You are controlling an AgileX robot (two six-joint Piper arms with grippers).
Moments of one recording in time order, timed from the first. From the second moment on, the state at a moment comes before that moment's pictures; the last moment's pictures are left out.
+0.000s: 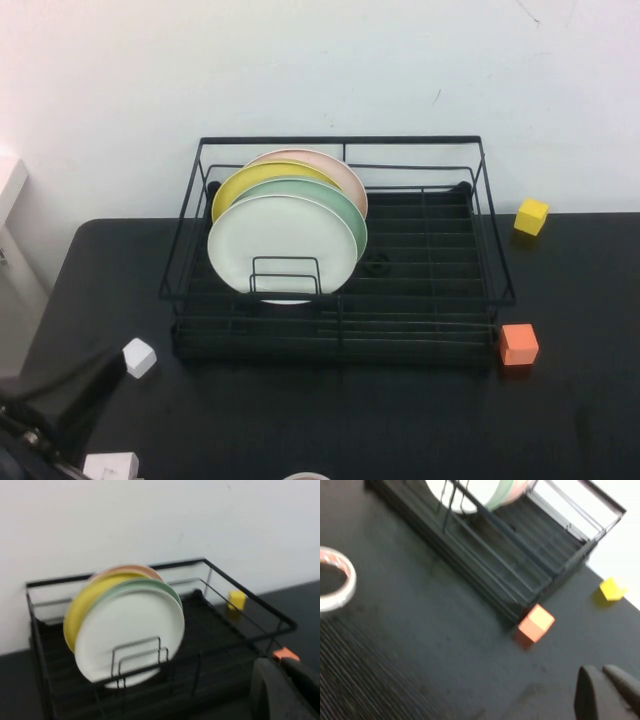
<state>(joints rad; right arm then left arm) 0.28 0.30 -0.35 0.25 0.70 -0.70 -0.23 0.54 -0.28 -1.71 0.30 1.65</state>
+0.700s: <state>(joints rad) 0.28 0.28 -0.34 0.28 0.74 -0.70 -0.23 0.52 -0.24 -1.71 0.33 1.65</state>
